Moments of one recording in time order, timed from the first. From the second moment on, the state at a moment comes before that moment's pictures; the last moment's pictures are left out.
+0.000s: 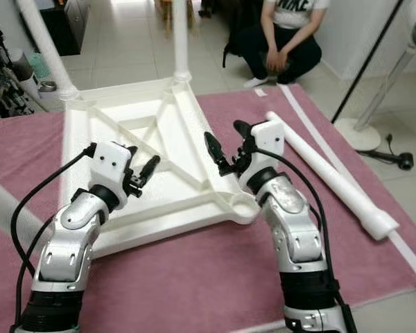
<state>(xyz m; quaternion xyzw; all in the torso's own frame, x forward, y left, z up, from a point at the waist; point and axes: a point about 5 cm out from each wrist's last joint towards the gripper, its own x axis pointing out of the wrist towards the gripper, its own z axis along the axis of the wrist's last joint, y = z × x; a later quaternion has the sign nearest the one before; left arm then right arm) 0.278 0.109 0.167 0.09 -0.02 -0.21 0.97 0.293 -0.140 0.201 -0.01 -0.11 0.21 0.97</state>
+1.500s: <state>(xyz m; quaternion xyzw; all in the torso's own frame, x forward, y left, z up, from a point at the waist) 0.278 0.105 0.159 0.10 0.01 -0.23 0.97 0.292 -0.155 0.194 -0.05 -0.10 0.18 0.98</state>
